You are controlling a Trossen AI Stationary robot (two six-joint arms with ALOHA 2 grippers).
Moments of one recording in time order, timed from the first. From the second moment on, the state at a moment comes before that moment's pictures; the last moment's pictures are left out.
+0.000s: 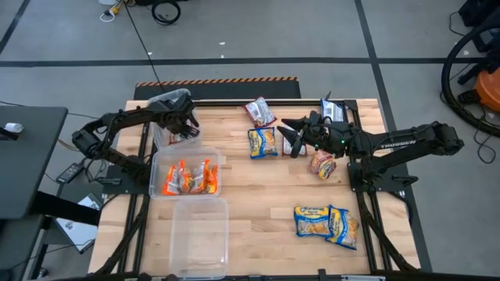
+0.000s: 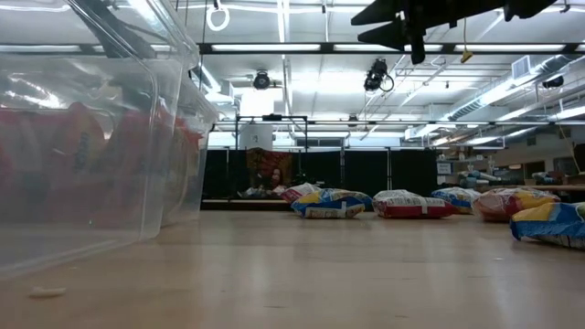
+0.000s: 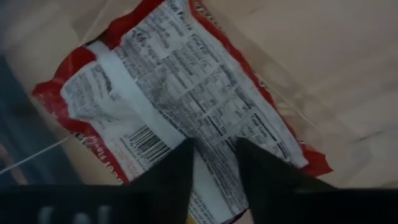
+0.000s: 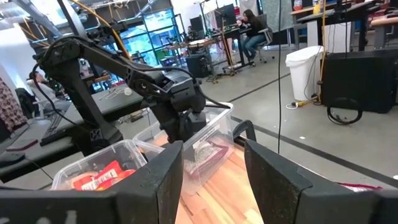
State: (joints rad) left arm 0.85 1.46 0.78 -0.69 -0.16 -0.20; right arm -0.03 1.05 0.67 0.38 0.45 0.27
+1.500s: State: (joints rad) left arm 0.52 1.20 1.51 -0.86 0.41 -0.28; right arm -0.03 1.45 1.08 0.48 0.32 -0.31
